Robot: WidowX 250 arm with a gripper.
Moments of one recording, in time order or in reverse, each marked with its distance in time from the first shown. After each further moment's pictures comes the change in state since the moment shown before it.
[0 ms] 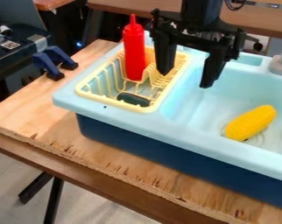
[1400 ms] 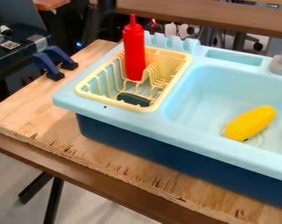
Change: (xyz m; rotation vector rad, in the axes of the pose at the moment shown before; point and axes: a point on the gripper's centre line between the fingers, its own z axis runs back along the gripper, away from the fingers) arm 0.057 0.177 0.026 -0.099 -0.122 -0.081
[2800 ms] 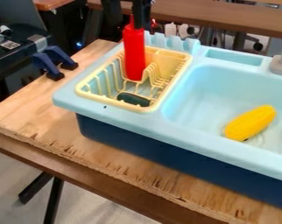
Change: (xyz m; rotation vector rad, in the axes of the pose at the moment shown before) arm 0.038 -0.025 -0.034 -0.018 0.023 0.006
